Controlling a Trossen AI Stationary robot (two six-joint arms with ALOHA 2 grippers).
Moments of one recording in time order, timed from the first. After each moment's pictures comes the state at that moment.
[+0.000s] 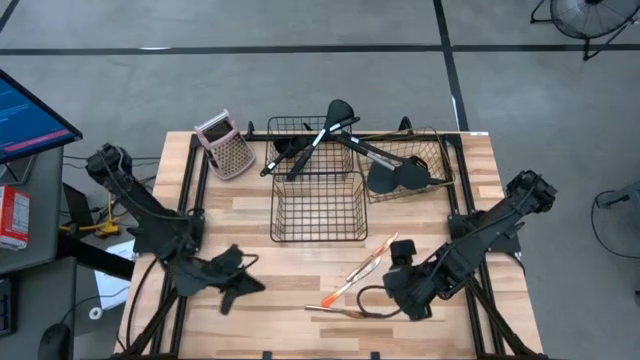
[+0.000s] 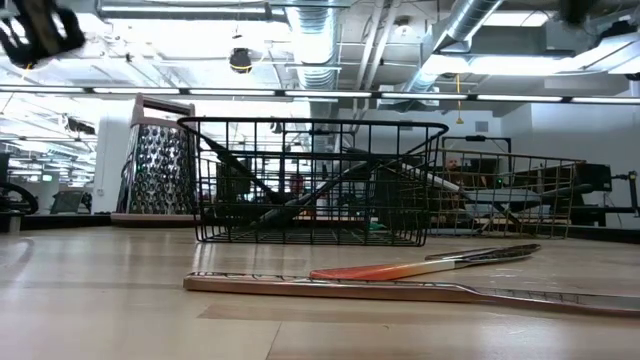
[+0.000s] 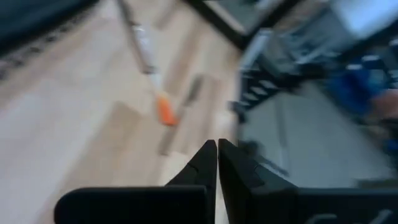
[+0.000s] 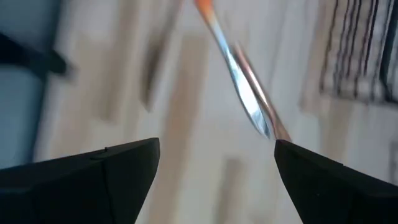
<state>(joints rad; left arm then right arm) -0.84 1.12 0.61 0.02 -0.61 -1.05 0.69 1.56 1.37 -1.09 0.24 0.44</state>
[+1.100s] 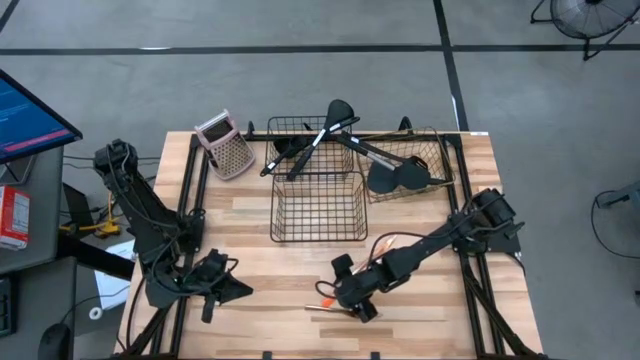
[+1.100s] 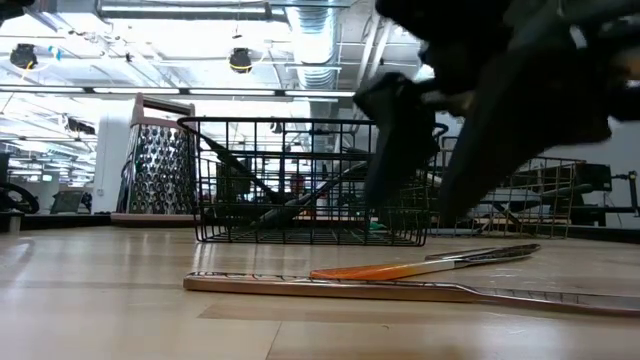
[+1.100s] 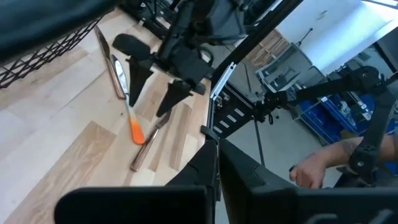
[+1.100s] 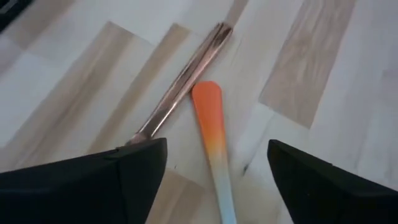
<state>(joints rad) -1.06 1.09 0.61 0.10 -0.92 -1.06 0.49 1.91 1.12 -0.14 0.10 -0.08</state>
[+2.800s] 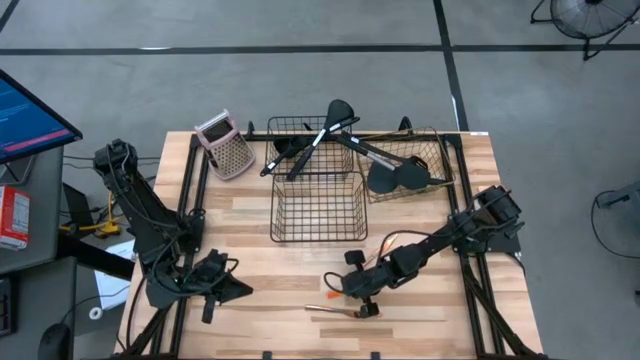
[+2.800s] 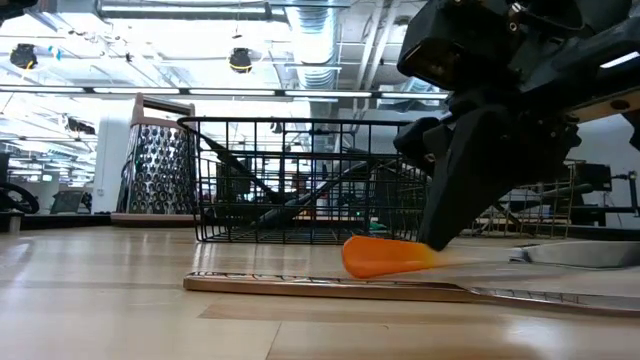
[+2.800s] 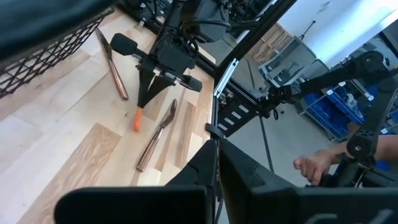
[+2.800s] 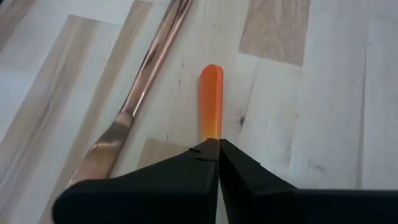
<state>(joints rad) -1.06 1.09 0.61 0.09 -0.91 -1.03 0.49 1.87 0.97 -0.03 0.14 0.18</state>
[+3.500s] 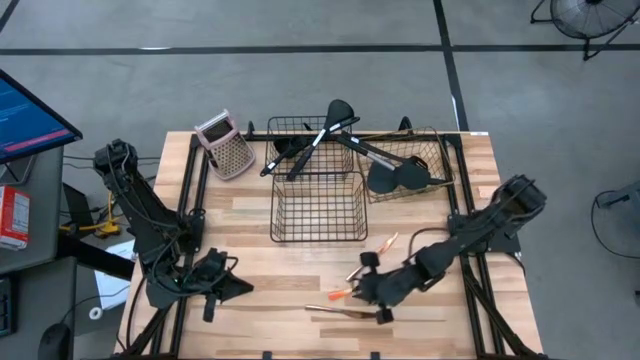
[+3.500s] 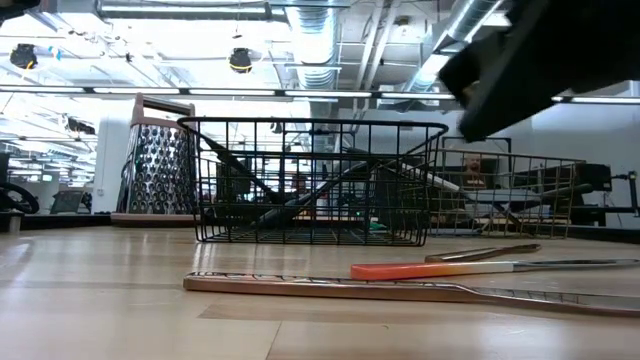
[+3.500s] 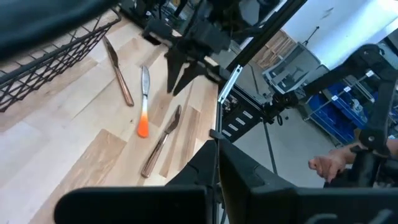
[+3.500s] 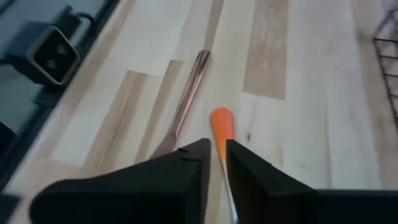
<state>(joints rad) -1.06 1.09 0.61 0.08 -0.95 -1.03 0.60 1.67 0.88 0.02 0.29 0.25</state>
